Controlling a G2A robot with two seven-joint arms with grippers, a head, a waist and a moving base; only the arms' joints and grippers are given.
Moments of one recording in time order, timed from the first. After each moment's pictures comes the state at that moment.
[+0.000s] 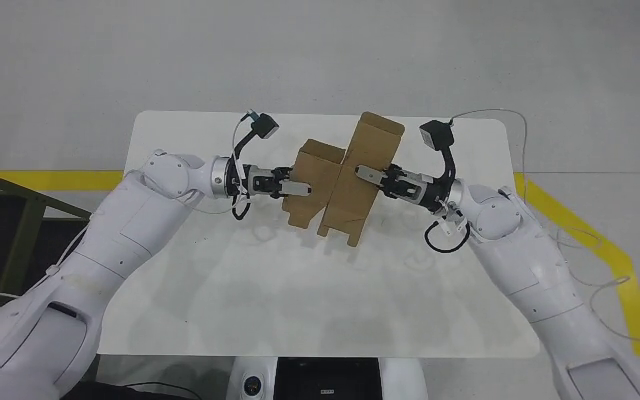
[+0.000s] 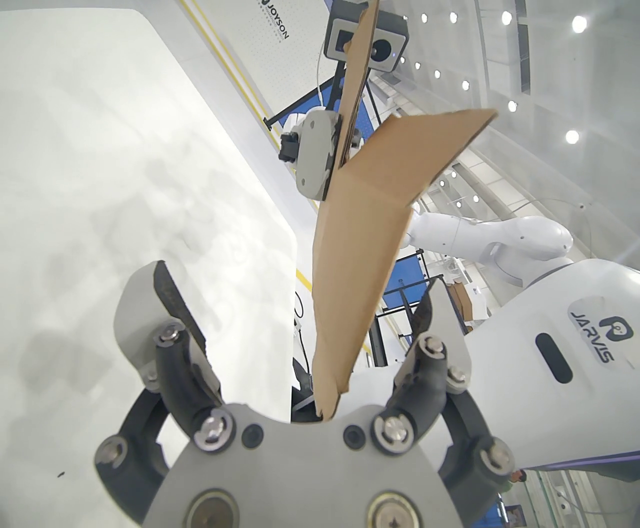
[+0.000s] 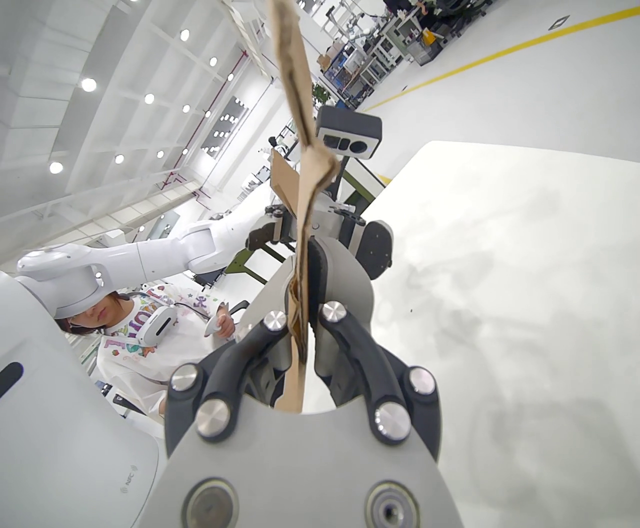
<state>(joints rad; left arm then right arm) 0.52 -0.97 -0.64 -1.15 -0.63 -0.71 -1.11 -0.82 -1.07 0.97 -1.32 0.27 -0.80 0.73</state>
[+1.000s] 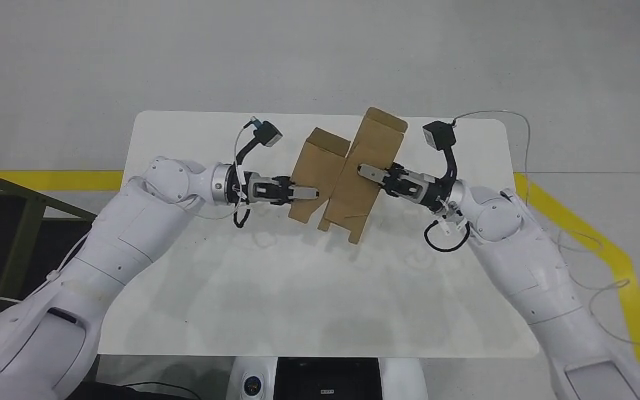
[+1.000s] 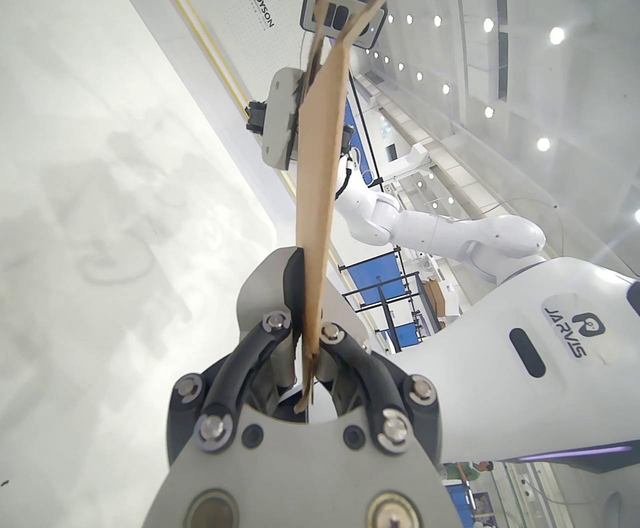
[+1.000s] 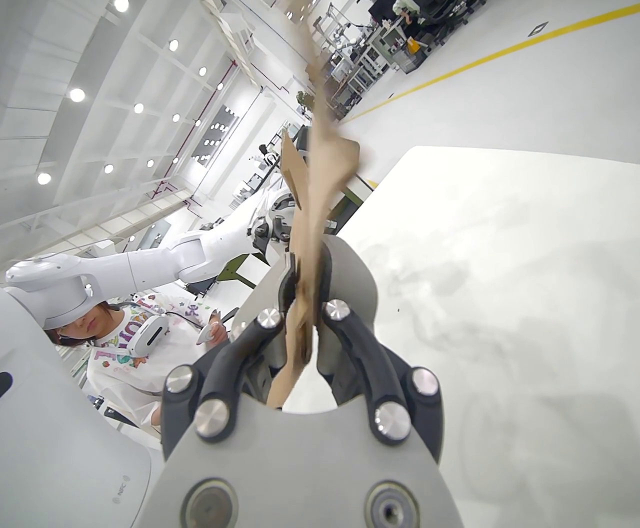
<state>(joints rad) 0.56 -0.96 -0.66 -1.18 -0.70 -0.66 -1.16 -0.84 -1.08 1.01 -1.31 0.23 -0.78 0.71</state>
